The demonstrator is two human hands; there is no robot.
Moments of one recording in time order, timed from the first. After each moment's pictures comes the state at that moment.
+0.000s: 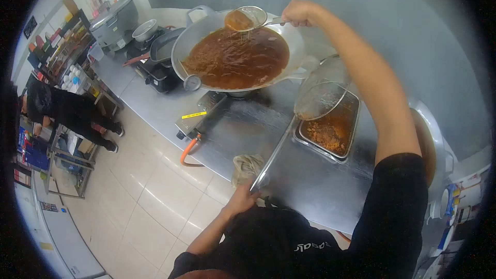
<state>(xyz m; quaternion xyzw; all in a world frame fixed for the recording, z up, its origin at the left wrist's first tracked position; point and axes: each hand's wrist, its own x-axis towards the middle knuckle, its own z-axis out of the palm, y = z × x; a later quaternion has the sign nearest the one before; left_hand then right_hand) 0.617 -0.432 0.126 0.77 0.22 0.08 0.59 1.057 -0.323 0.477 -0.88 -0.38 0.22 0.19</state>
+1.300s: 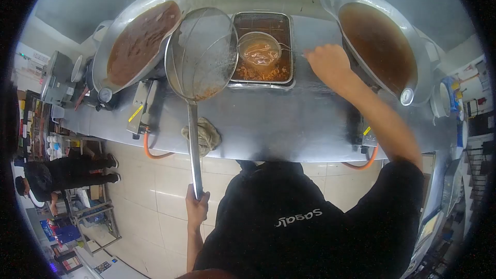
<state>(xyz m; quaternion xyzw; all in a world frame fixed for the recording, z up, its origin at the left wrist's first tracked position) 0.517 -0.504 0.182 0.73 0.38 0.04 0.57 0.966 -0.754 0.317 -0.90 -0.39 -0.07 -0.18</state>
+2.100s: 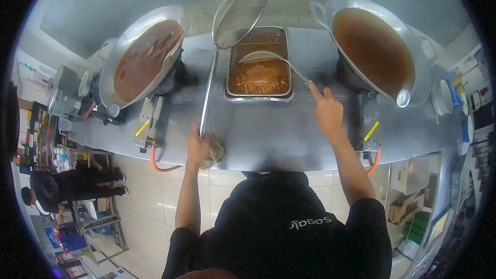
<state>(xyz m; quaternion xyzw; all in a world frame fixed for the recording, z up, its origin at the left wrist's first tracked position) 0.727 -0.424 0.153 0.88 0.24 0.08 0.40 0.905 -0.802 0.202 -0.97 -0.20 -0.13 0.07</state>
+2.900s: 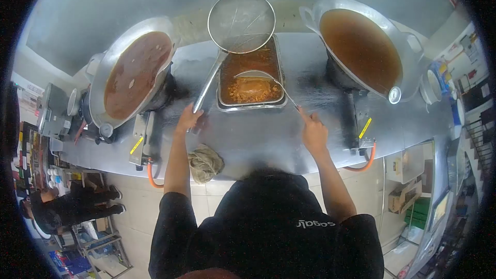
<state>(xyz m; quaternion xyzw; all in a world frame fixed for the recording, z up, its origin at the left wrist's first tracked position) 0.874 -0.307 0.074 0.88 0.17 -0.09 0.43 0.859 -0.787 0.149 -0.98 -0.10 -0.07 0.14</state>
